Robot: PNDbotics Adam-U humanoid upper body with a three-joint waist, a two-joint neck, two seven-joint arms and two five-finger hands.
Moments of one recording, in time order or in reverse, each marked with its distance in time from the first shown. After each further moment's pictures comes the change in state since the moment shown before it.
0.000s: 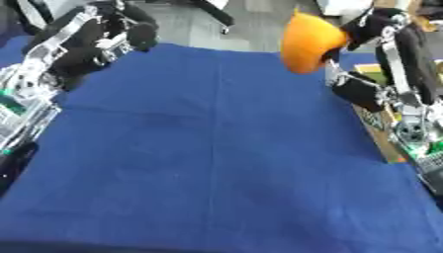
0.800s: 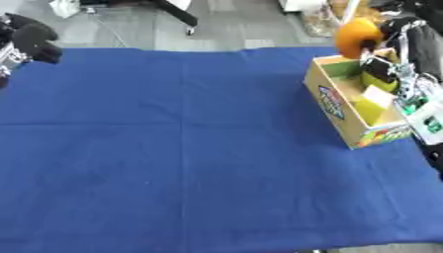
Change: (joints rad) left arm 0.124 -0.061 0.103 -0.039 0.009 -0.027 0.064; right arm -0.141 0.000 -0.236 0.754 0.155 -0.132 -0.035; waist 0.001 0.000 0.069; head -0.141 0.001
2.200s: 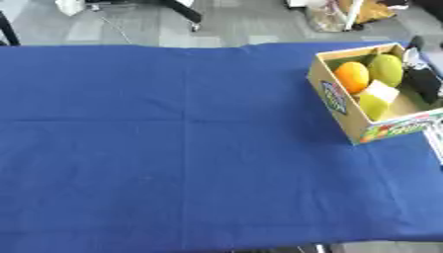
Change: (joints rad) left arm 0.177 -0.190 0.198 -0.013 -0.135 -0.082 0.125; right arm 0.476 0.097 -0.189 -0.751 -0.349 -0.077 -0.228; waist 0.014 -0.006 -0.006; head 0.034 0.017
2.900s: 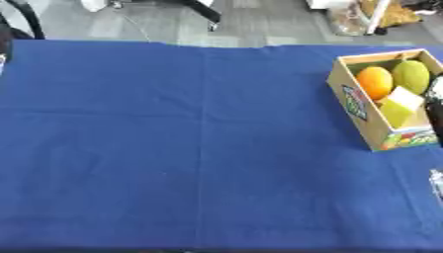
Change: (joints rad) left arm -0.172 -0.098 -0.020 -0.085 -0.276 0.003 0.178; right arm 0.146 0.150 0.044 -0.169 -0.003 -0.098 -0.032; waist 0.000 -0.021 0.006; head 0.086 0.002
